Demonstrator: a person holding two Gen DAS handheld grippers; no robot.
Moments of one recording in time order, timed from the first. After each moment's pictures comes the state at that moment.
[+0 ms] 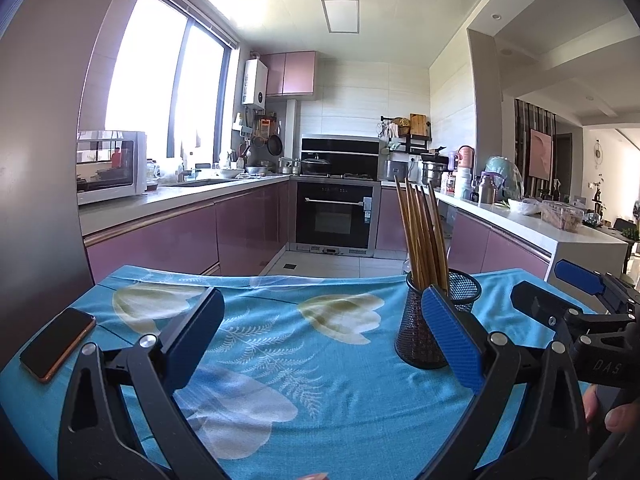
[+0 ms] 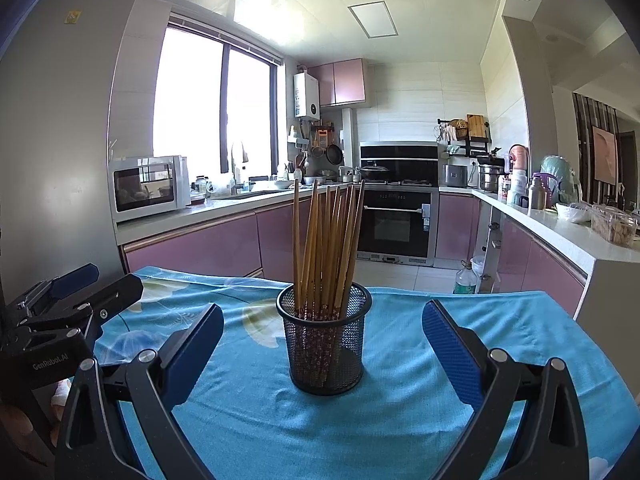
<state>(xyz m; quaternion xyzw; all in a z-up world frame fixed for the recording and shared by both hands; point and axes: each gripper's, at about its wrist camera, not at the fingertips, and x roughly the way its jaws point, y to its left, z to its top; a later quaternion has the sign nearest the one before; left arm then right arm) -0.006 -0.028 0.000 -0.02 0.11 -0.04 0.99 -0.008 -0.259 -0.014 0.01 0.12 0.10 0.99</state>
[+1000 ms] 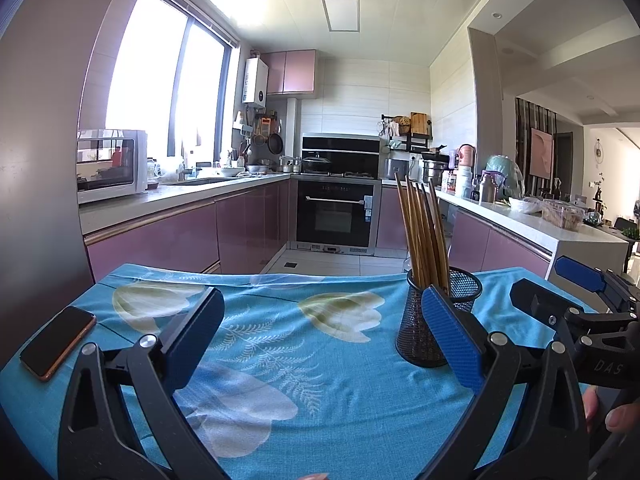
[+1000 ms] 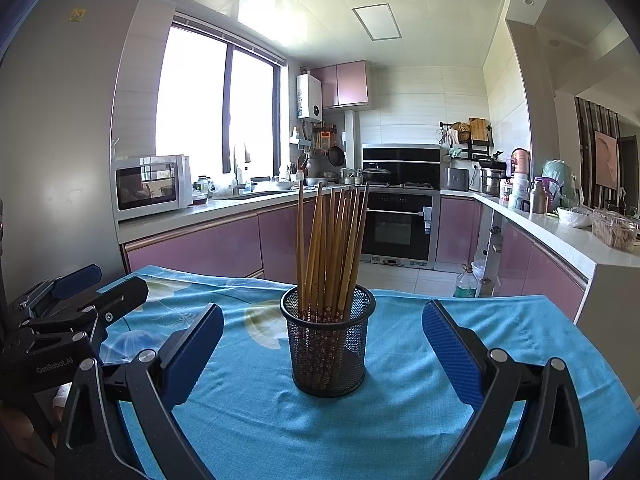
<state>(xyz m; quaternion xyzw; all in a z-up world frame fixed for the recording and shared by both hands) -0.005 -0.029 0.000 -0.02 0.11 -0.04 0.99 -0.009 -0.256 -0.012 0.00 0.12 0.10 0.99</state>
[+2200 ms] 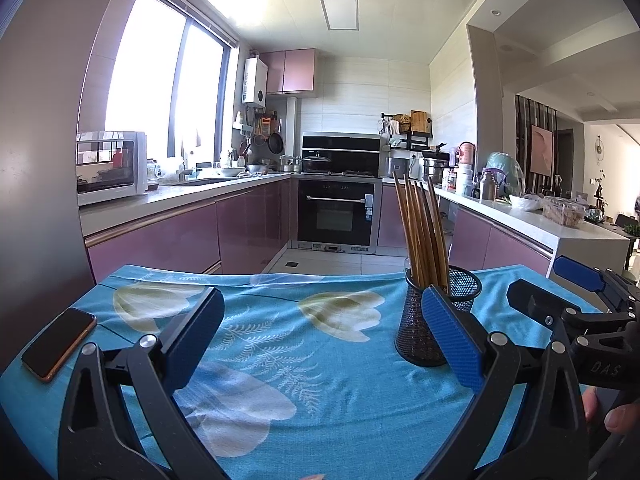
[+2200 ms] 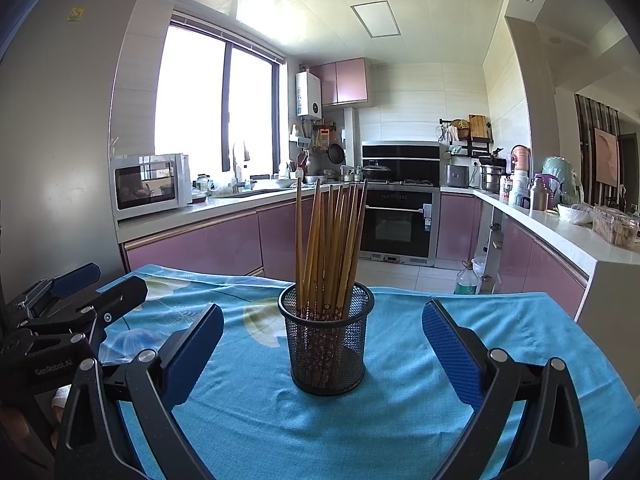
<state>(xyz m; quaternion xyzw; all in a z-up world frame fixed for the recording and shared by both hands) -0.003 -0.031 -0.004 -0.01 0.11 -0.04 0.99 -0.006 -0.258 -0.013 0.01 0.13 0.10 0.99</state>
